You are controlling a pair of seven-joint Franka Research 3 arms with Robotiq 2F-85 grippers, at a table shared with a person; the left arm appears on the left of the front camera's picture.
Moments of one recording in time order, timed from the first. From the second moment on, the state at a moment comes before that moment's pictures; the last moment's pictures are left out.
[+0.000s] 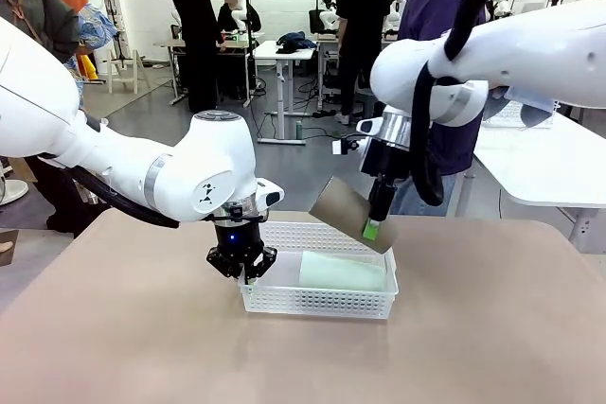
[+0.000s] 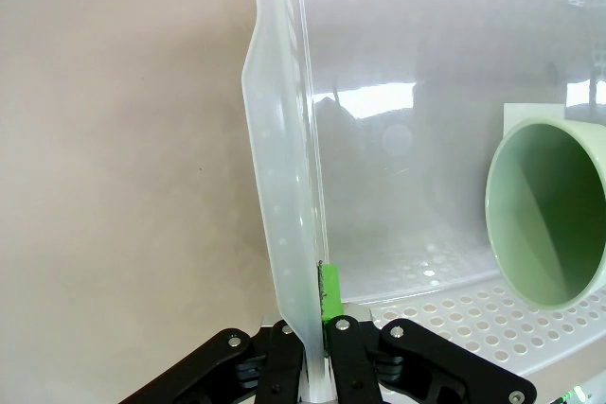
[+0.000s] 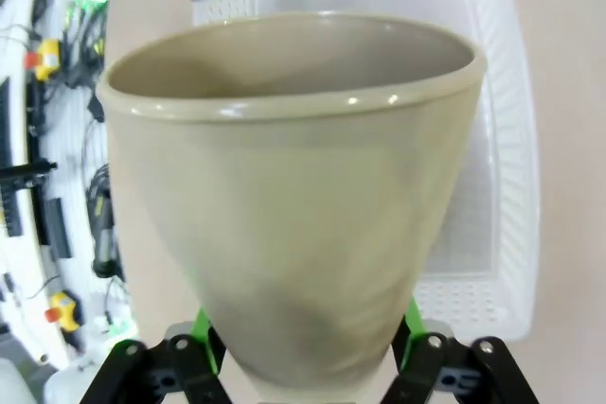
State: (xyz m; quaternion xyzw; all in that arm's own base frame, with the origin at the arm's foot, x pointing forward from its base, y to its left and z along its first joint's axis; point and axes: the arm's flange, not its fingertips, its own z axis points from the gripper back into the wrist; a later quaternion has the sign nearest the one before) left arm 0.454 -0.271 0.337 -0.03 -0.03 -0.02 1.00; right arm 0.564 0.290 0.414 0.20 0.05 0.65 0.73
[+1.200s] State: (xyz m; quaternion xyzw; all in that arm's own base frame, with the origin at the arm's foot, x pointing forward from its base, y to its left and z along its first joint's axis) left arm 0.454 -0.271 0.337 -0.03 -0.03 -0.02 1.00; right arm 0.589 0.325 0.345 0.17 0.14 0.71 0.67
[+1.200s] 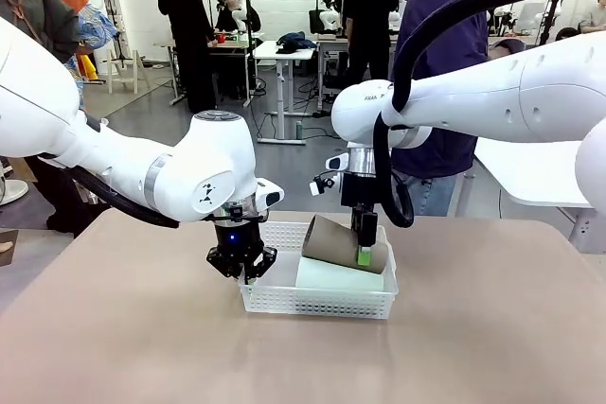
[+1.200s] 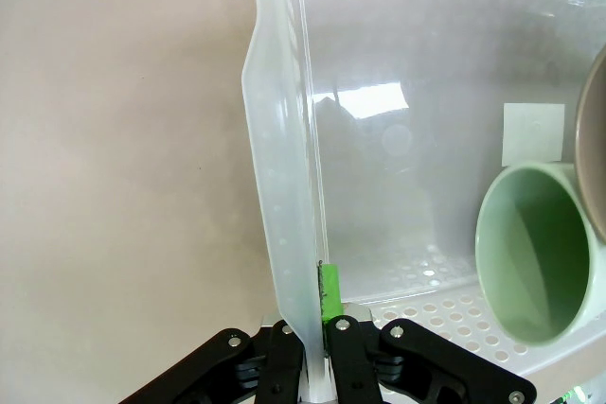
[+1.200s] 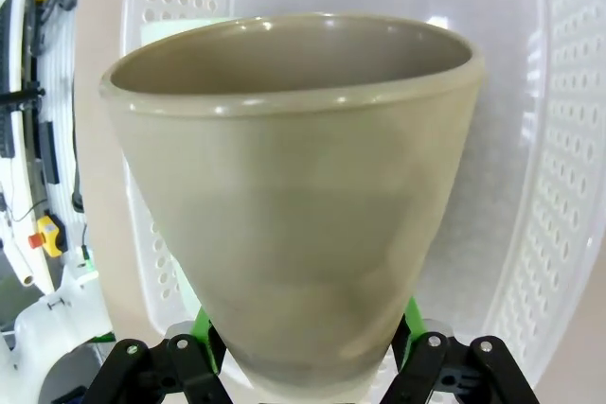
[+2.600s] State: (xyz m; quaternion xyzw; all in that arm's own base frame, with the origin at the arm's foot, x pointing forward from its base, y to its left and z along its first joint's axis) left arm 0.455 -0.270 0.338 -0.03 -0.03 -0.02 1.00; right arm 0.605 0.330 0.326 0.17 0.12 0.71 0.67
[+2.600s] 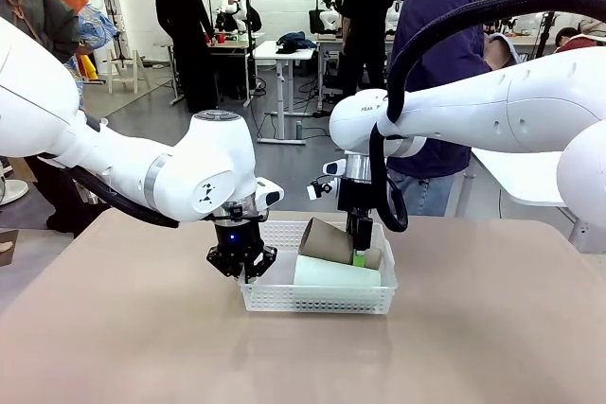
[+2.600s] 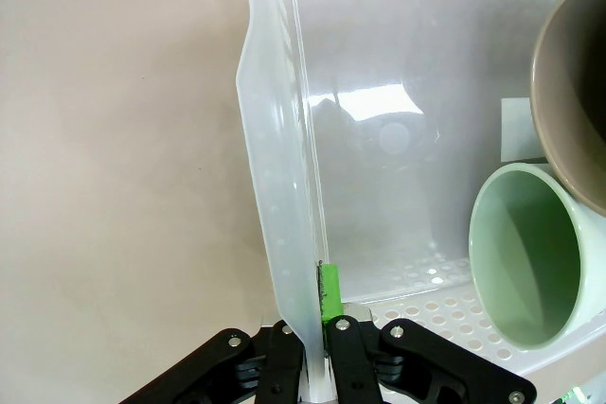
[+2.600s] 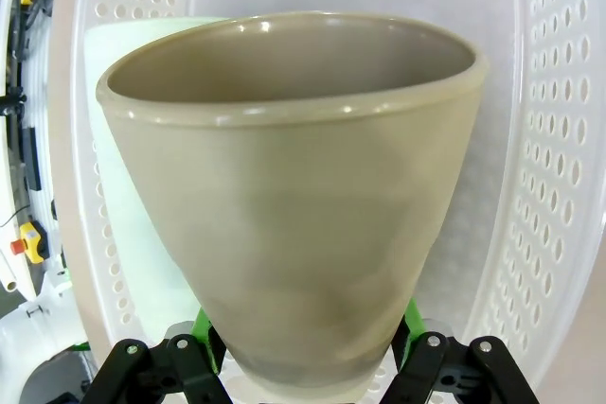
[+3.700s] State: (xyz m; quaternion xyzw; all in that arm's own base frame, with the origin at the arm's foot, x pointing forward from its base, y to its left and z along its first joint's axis) left arm 0.455 -0.270 0.337 -0.03 -0.03 -0.02 1.00; right arm 0.574 0.336 0.380 0.14 0.09 0.73 0.67
